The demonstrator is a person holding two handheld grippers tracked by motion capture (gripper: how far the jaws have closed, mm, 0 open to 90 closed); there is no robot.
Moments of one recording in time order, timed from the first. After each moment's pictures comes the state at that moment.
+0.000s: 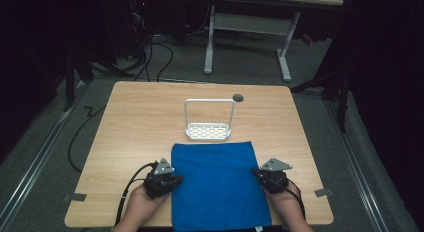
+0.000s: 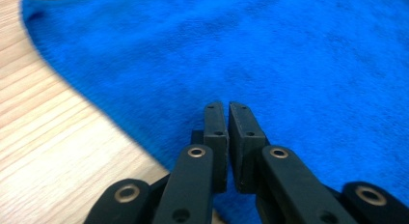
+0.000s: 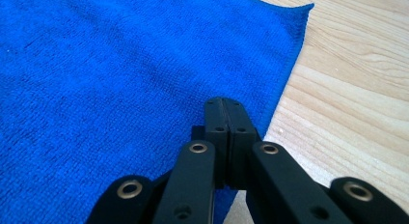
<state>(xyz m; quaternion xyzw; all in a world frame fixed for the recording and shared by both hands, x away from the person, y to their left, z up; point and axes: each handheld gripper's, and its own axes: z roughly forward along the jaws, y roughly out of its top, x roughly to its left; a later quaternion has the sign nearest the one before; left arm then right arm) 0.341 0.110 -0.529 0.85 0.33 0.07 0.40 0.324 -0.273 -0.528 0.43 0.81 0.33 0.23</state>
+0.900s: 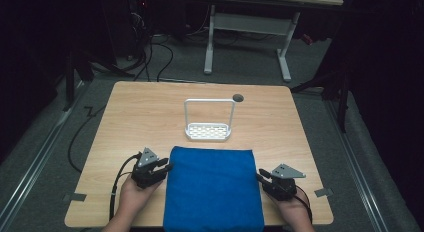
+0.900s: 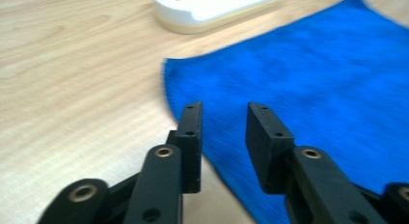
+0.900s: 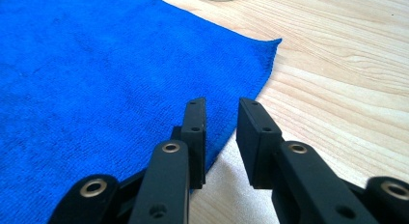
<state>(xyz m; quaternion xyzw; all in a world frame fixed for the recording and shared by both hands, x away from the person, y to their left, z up) 0.369 0.136 -0.521 0.80 0.39 0.15 0.43 0.299 -0.288 -0.519 0.43 0.79 0.37 0.23</state>
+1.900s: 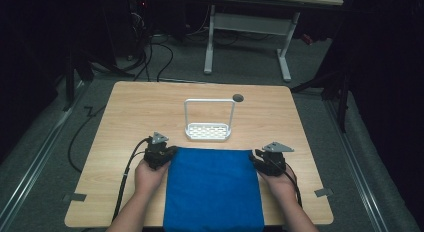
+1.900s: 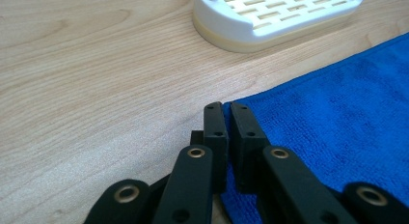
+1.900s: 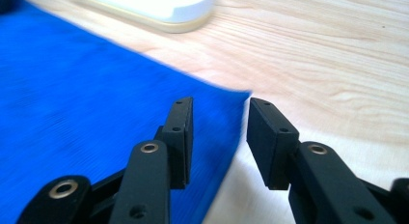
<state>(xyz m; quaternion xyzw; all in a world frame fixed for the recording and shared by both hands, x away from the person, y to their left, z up) 0.426 0.114 -0.536 0.79 0.44 0.12 0.41 0.375 -0.276 -0.519 0.49 0.76 0.36 0.22</state>
